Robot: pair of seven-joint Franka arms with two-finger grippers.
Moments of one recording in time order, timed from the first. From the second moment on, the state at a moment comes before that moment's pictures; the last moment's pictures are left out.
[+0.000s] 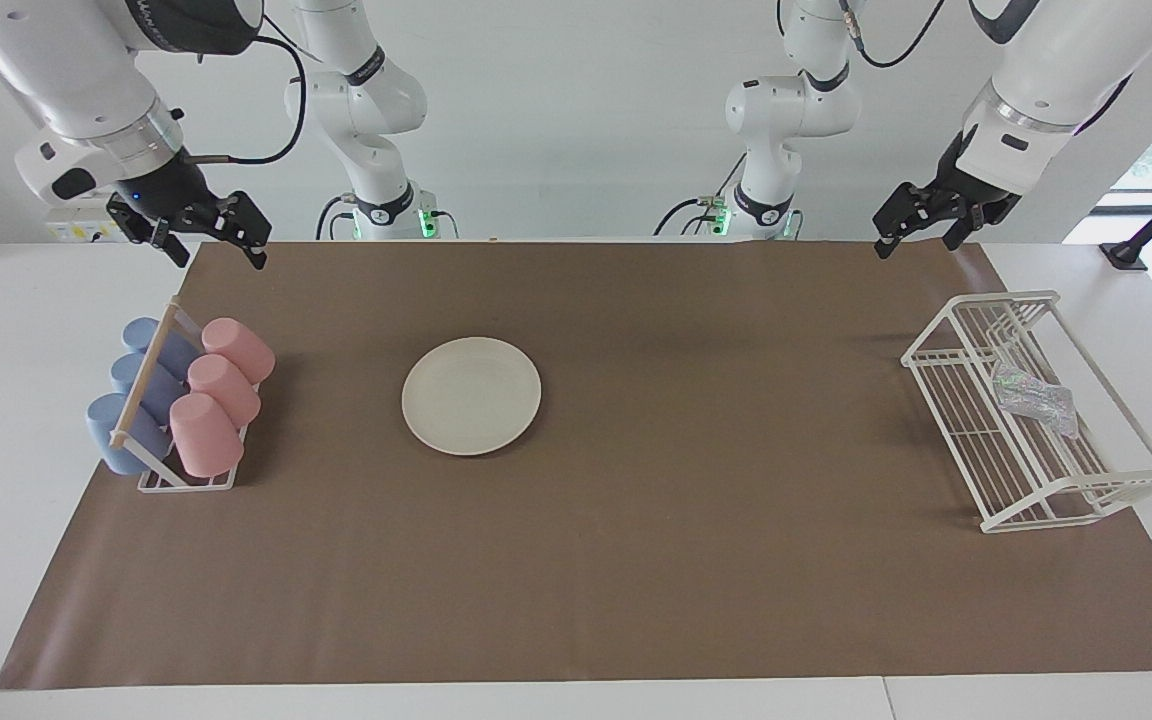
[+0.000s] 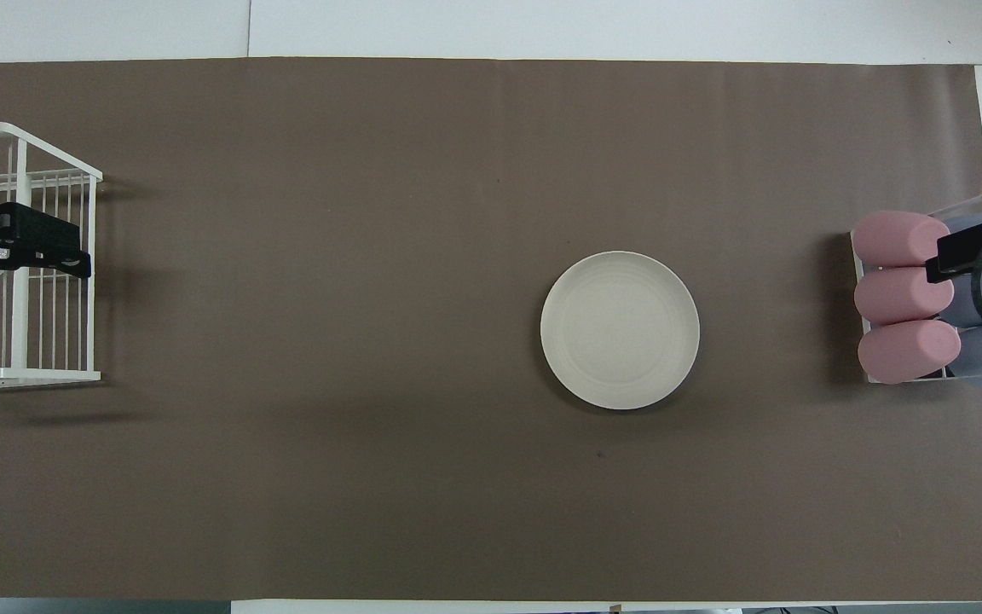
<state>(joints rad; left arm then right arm) -0.06 0.02 -0.06 -1.46 -0.04 1.40 -0.21 0.01 0.00 -0.09 -1.55 0.02 1.47 0.01</state>
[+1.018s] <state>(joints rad) -0.06 0.02 -0.05 -1.47 -0.04 1.42 -0.29 0.01 0.00 -0.09 -1.55 0.02 1.47 0.01</state>
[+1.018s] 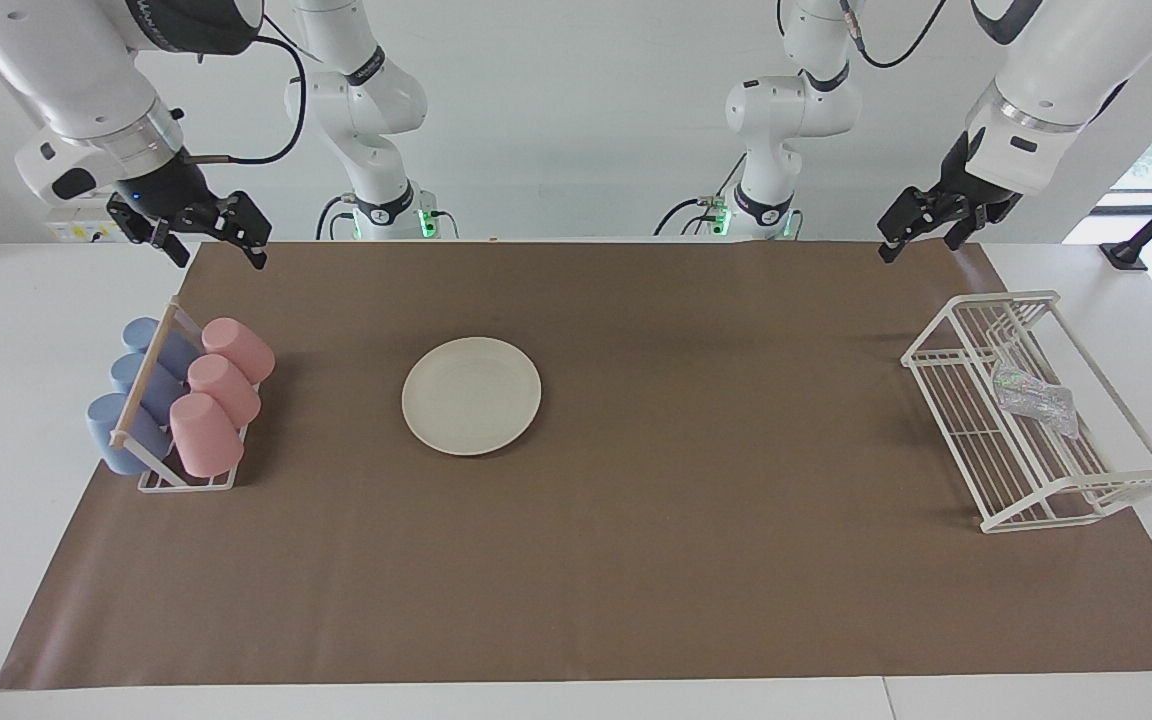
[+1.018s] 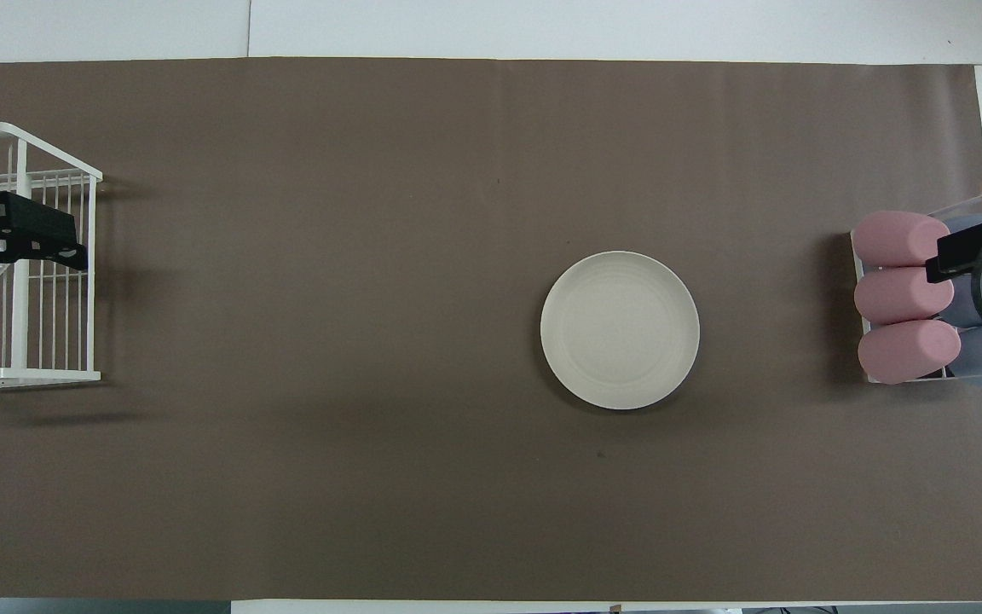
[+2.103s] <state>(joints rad) -0.09 0.09 -0.07 -1.78 0.70 1.73 -0.29 0.01 0.00 -0.09 -1.55 0.02 1.47 0.01</state>
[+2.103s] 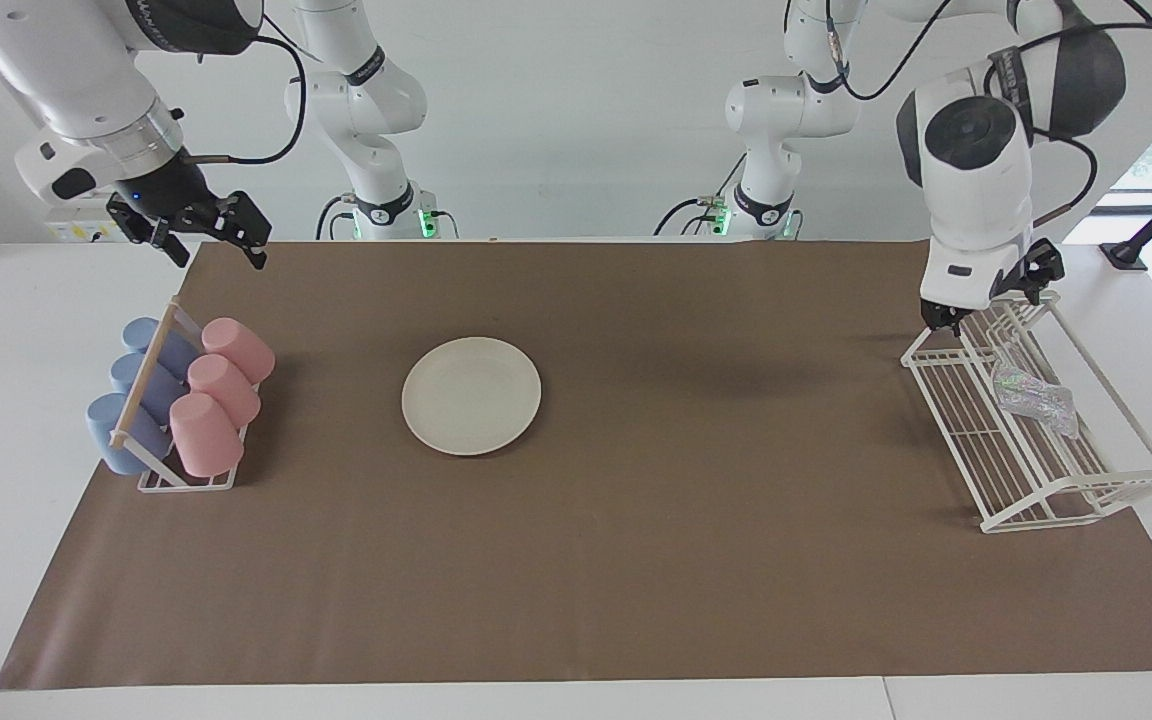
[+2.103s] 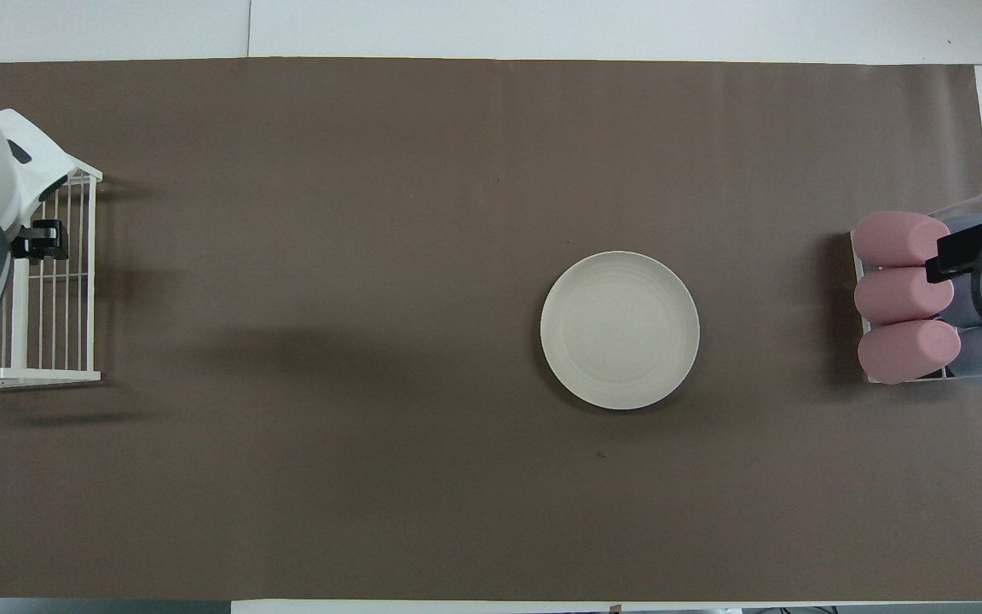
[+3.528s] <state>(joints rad) -0.03 0.20 -0.06 -1.91 0.98 1.97 -0.30 0.11 -0.05 -0.06 -1.68 0.04 1.62 1.40</state>
